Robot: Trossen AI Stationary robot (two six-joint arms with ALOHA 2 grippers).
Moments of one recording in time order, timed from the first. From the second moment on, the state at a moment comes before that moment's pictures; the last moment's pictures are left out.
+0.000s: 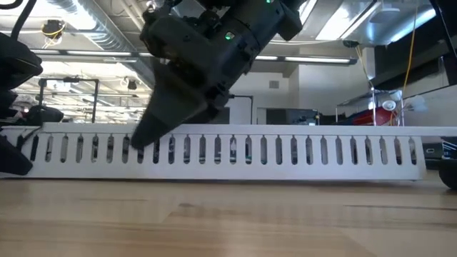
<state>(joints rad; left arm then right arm) -0.84 1.57 0.20 0.61 -0.77 -0.58 0.24 2.23 1.62 -0.26 0.04 0.22</state>
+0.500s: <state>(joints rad) -0.83 1.57 0.20 0.62 -0.77 -0.57 0.24 2.28 1.62 -0.05 0.07 0.21</state>
